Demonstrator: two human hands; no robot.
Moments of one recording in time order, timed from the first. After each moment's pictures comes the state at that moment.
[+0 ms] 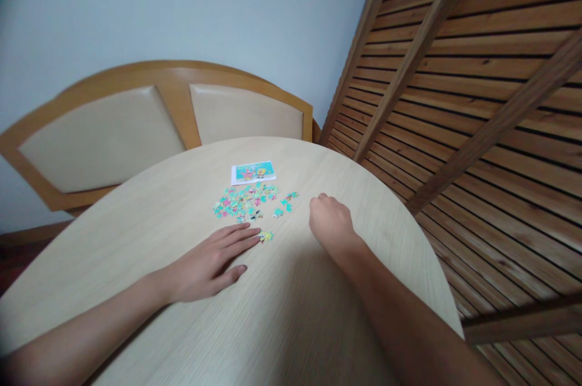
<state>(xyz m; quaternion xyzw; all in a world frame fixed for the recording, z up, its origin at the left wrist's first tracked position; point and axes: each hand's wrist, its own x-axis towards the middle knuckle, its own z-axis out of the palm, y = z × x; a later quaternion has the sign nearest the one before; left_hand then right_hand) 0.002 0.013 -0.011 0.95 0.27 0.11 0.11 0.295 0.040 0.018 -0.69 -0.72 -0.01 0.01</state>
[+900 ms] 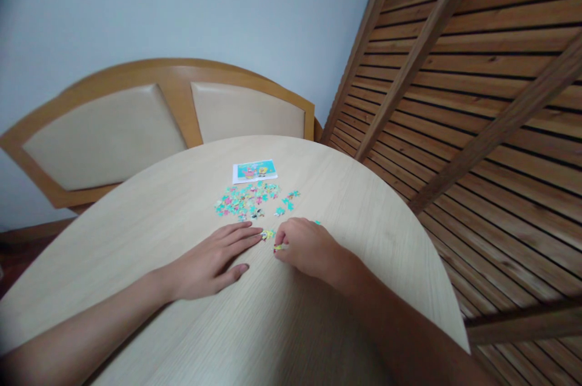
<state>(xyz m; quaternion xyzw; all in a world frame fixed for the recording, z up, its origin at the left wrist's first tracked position) 0.004 0.012 -0.010 0.95 0.27 0.12 0.12 0.256 0.005 0.028 -0.56 -0.80 0.22 0.08</state>
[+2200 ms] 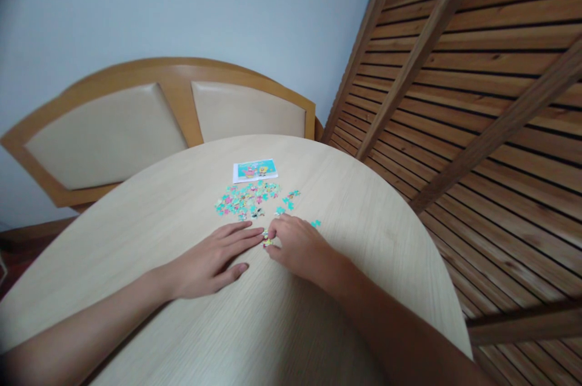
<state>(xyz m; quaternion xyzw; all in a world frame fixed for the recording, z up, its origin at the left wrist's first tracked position) 0.002 0.013 -0.012 0.95 0.27 0.11 0.12 0.246 0.008 0.010 -0.52 -0.83 0.17 0.12</state>
